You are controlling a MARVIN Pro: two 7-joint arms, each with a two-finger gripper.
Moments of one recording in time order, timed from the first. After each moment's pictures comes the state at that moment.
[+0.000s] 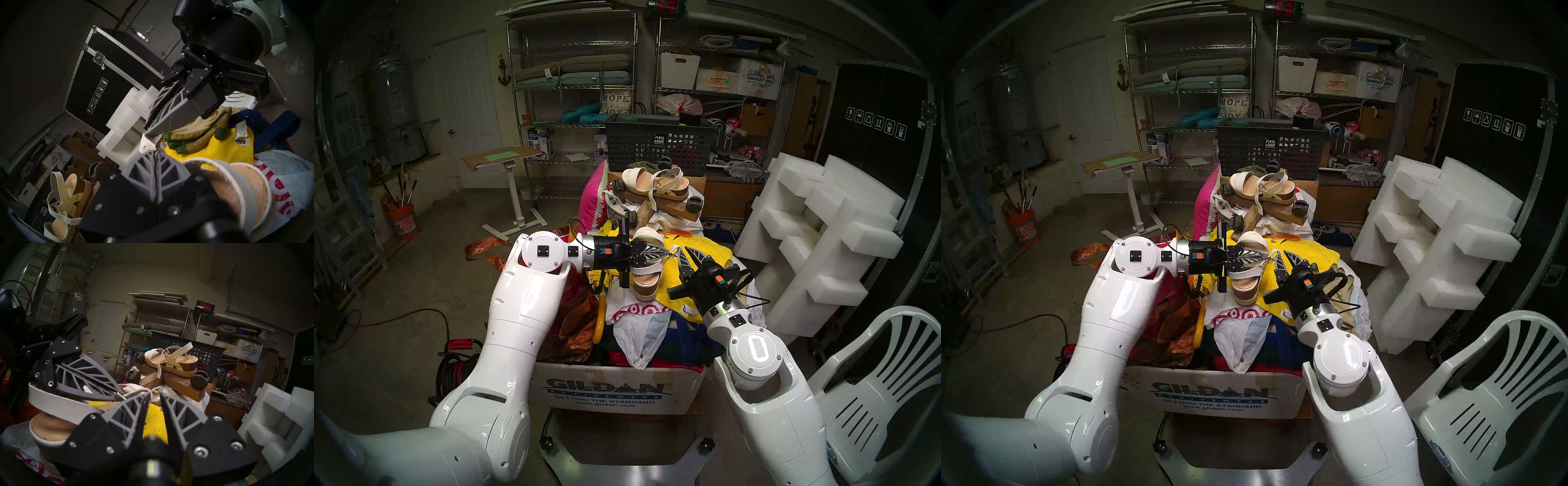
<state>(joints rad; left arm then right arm) 1.06 -1.52 -1.49 -1.37 0.31 -0.55 -1.28 -1.72 -1.36 1.35 -2.01 -0.13 0.11 0.01</state>
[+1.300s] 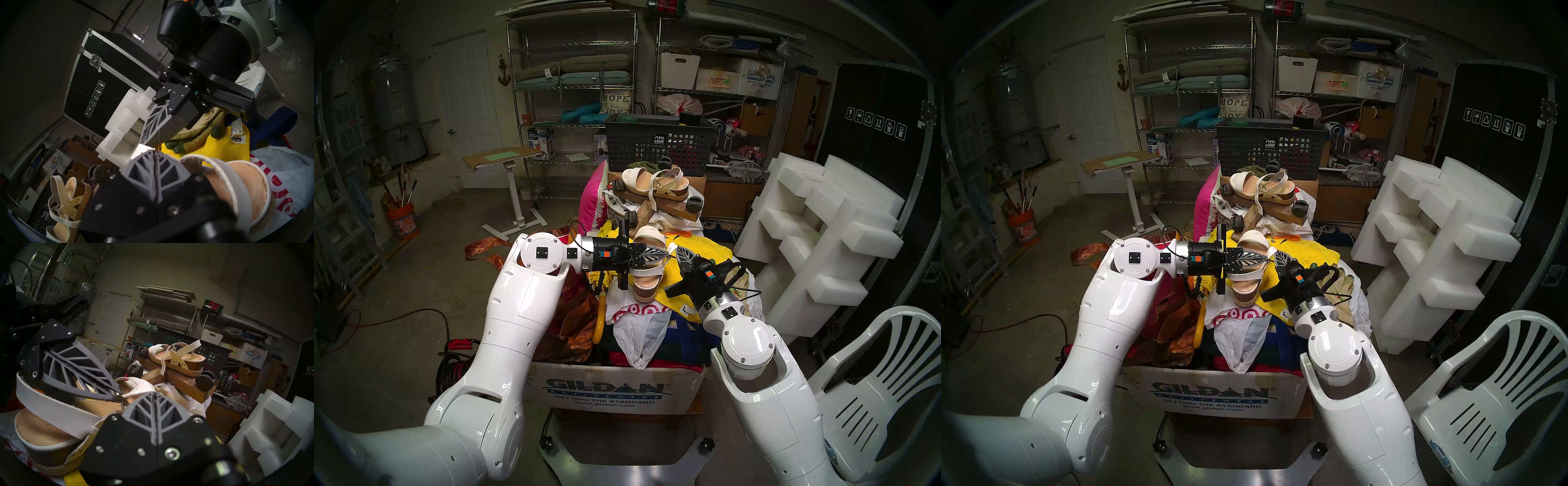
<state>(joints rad) 1.06 -1.48 -1.44 -1.37 0.29 -0.57 -1.26 -1.65 -1.35 1.34 -1.96 -0.20 0.13 0.03</state>
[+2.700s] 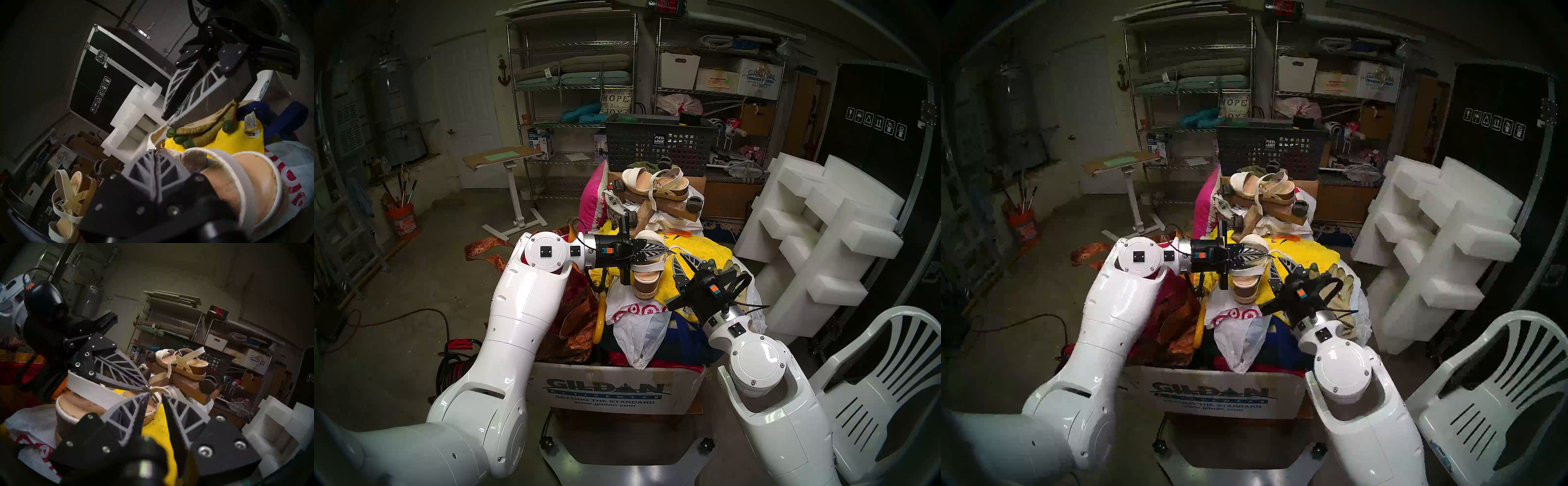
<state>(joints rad) 1.04 -1.50 -1.46 -1.34 0.33 -0.57 -1.21 -1.76 -1.33 1.35 -2.05 -0.23 0.11 0.05</state>
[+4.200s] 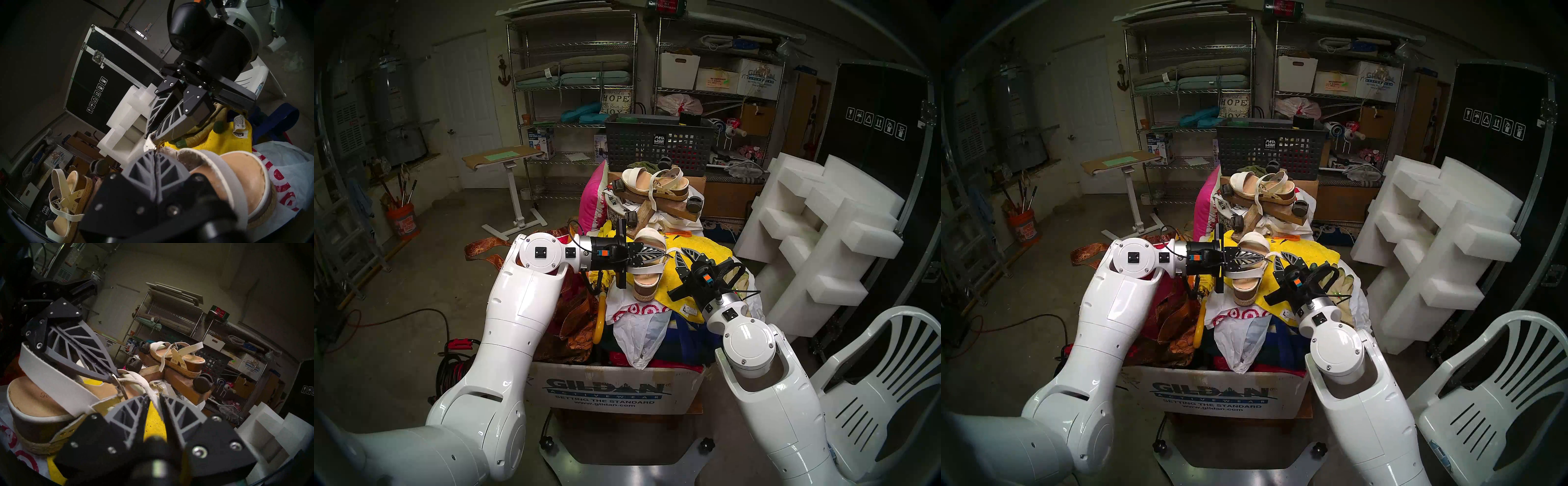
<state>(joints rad) 1.06 -1.50 -1.48 -1.36 0.31 -0.57 -1.26 -1.65 -1.34 1.36 -1.94 -0.31 0.13 0.09</state>
